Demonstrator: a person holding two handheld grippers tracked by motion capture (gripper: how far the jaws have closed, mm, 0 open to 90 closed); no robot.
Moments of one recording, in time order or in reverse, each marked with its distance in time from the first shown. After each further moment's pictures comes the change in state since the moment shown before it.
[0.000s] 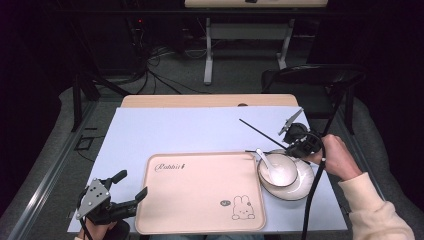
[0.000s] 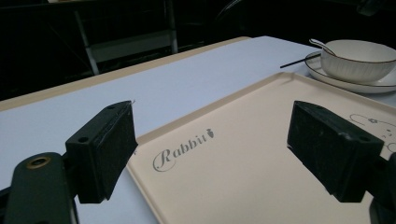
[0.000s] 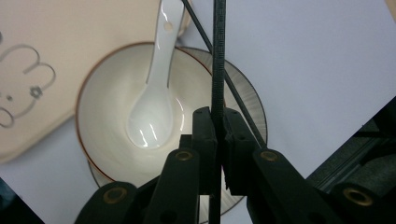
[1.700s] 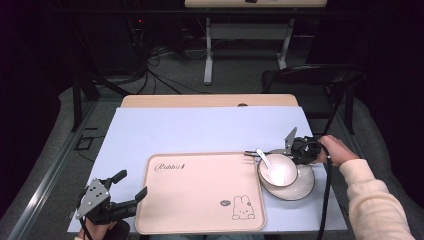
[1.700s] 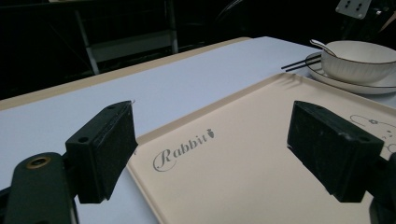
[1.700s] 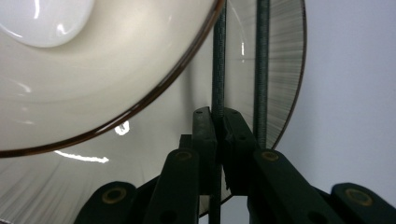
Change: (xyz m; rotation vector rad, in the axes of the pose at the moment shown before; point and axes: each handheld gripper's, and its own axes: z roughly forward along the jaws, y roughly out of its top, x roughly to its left) left arm 0.000 0.000 0.000 0.000 0.001 -0.003; right arm -0.054 -0.044 0.104 0.114 0.166 -0.470
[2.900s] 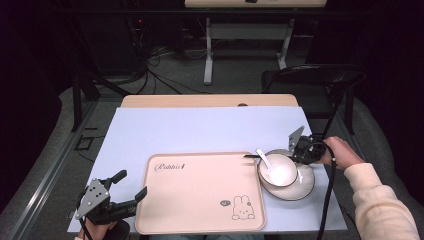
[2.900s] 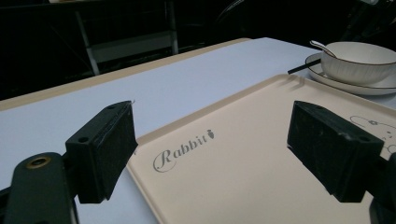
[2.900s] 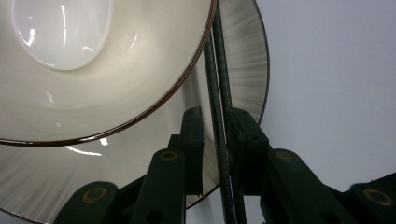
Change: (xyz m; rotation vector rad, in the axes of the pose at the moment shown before) left arm 0.000 0.000 0.000 -0.003 0.001 -0.002; right arm 0.011 -0.001 -0.024 -0.057 -0.098 0.038
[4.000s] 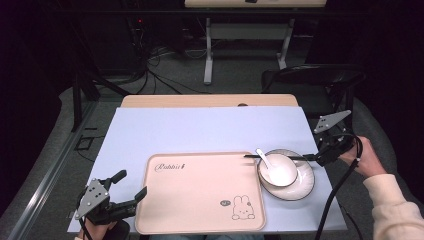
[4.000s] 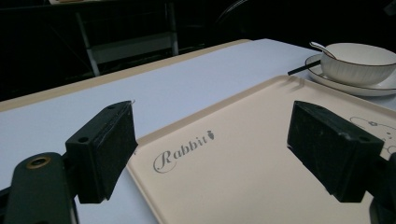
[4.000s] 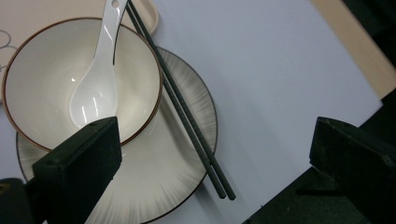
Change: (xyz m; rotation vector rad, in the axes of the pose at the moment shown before) left arm 0.000 0.000 0.000 -0.007 0.002 -0.002; right arm -0.002 -0.035 -0.070 -0.323 -0.080 0.324
